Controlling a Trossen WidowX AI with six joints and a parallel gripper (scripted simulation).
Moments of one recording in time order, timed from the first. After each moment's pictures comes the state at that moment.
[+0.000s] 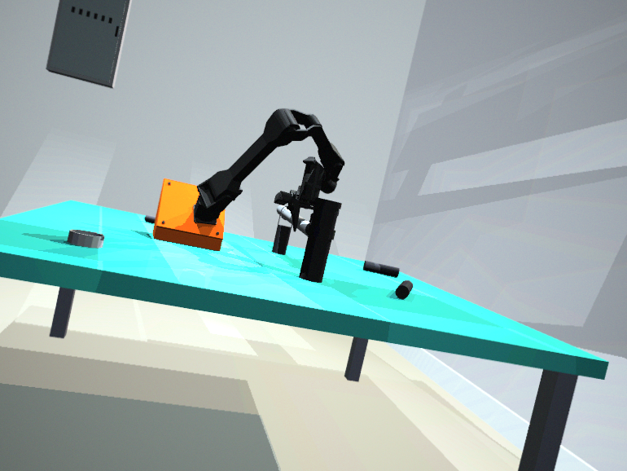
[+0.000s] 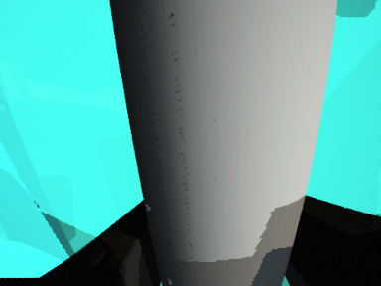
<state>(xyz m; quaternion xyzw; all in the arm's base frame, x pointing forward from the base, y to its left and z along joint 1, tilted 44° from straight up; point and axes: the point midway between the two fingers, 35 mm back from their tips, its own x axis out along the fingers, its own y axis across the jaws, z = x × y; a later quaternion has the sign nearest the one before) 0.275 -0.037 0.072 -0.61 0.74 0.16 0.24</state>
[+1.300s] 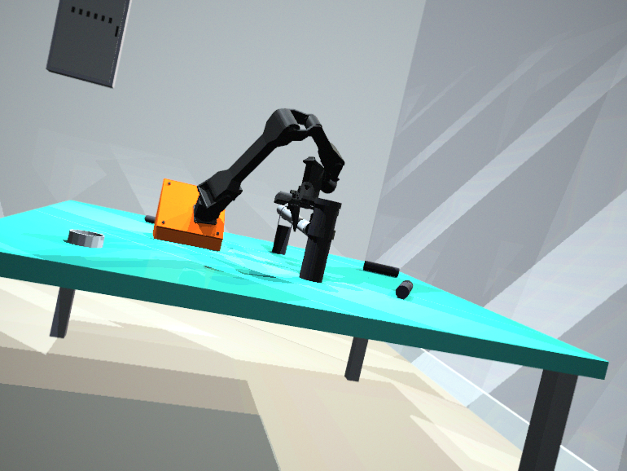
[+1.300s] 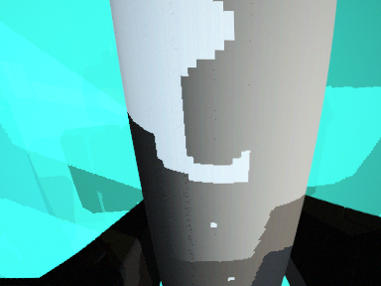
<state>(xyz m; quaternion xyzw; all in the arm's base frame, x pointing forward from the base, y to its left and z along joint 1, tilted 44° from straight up) 0.275 -0.037 0.072 -0.61 0.74 0.16 0.24</state>
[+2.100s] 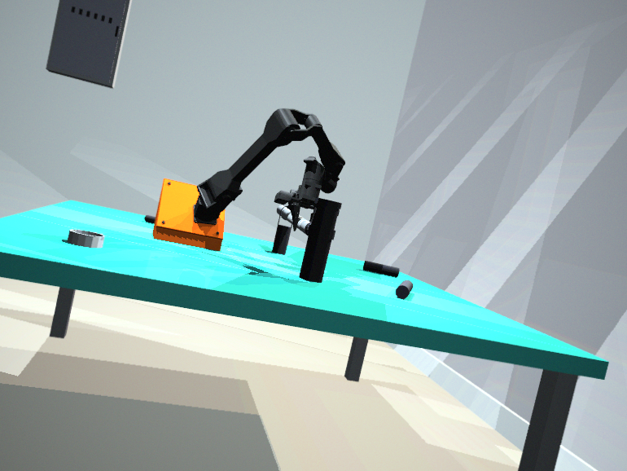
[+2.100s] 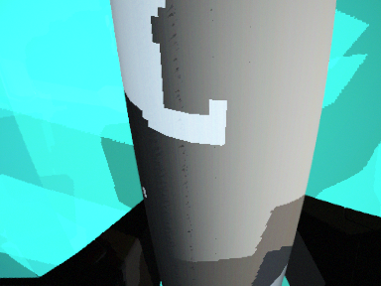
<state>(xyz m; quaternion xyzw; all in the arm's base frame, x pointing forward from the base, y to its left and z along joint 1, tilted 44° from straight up) 0.275 -0.036 0.073 -0.61 0.74 0.16 0.24</state>
